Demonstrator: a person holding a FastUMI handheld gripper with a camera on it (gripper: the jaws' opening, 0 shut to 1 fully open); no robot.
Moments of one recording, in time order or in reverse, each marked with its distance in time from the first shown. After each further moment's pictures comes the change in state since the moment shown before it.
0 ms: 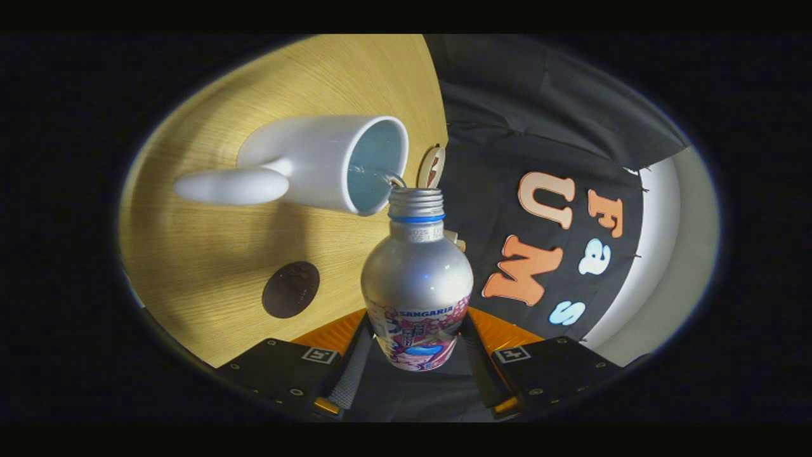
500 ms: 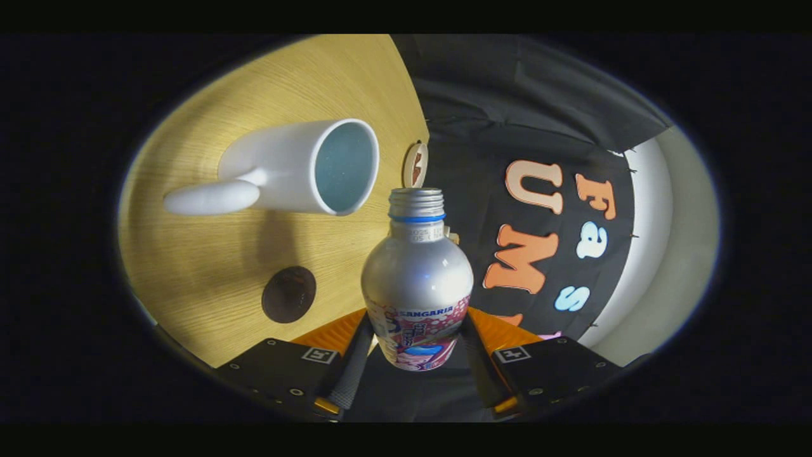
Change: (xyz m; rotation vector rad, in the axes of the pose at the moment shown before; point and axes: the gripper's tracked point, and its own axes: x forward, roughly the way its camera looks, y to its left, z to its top) arm -0.003 -0.006 -0.004 0.104 0.019 -0.023
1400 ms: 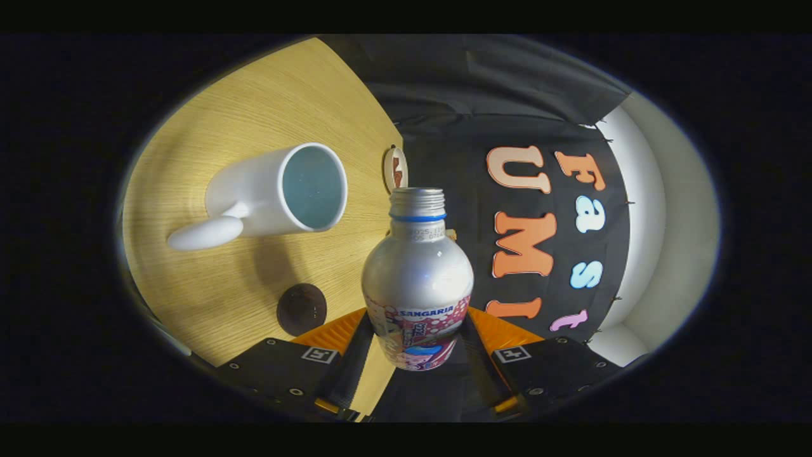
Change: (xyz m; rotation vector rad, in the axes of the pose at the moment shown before) arm -0.006 0.000 0.001 0.202 -0.007 -0.001
